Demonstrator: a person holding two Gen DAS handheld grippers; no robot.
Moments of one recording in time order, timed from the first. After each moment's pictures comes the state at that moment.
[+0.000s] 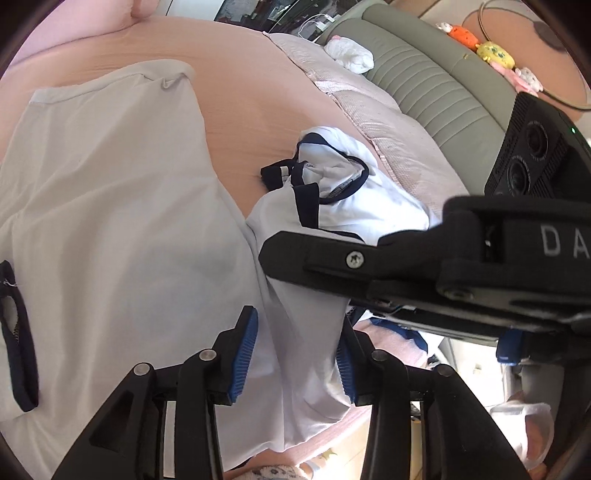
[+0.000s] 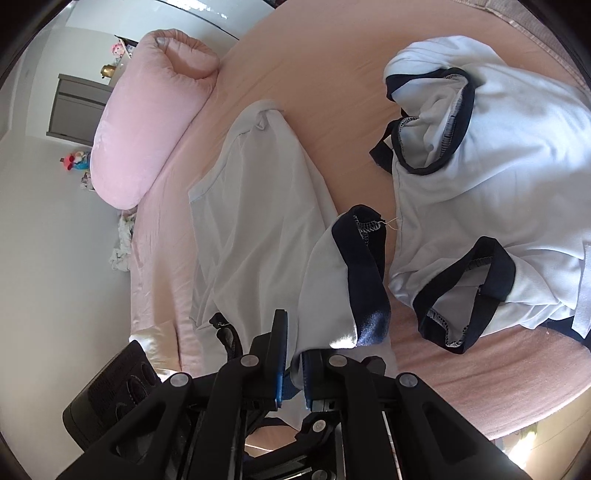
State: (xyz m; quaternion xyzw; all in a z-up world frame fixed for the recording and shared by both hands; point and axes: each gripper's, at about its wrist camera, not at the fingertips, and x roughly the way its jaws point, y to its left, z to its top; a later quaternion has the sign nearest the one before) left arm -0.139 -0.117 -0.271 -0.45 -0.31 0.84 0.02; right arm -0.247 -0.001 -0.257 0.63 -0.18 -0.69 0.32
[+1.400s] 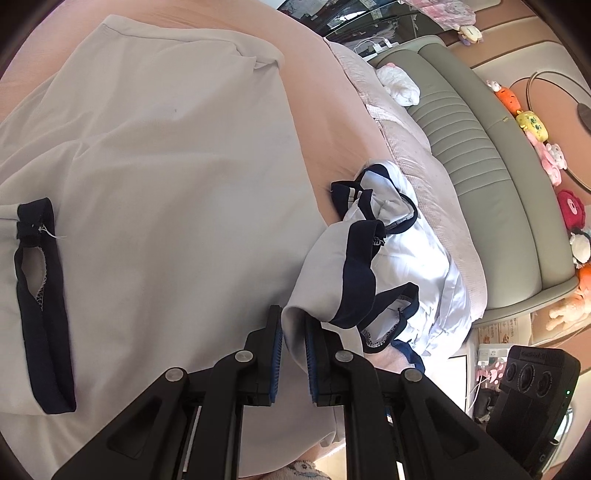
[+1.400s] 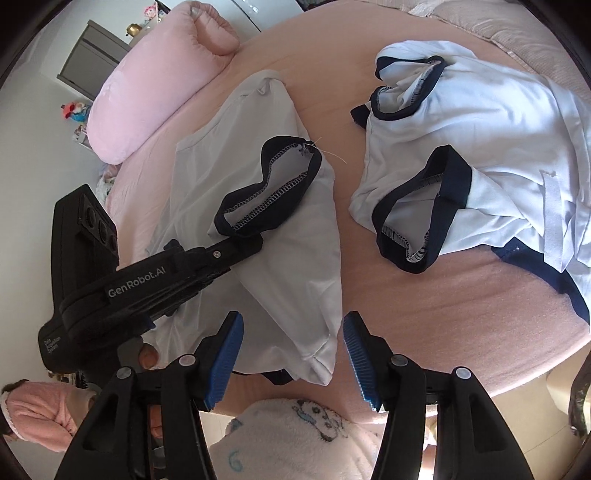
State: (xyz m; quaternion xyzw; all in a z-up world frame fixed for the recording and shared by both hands) left arm -0.134 -0.174 -0.297 -0.44 -0.40 0.80 -0.02; right arm -0.171 0.025 -0.280 0.59 -0.05 -0.74 0.31
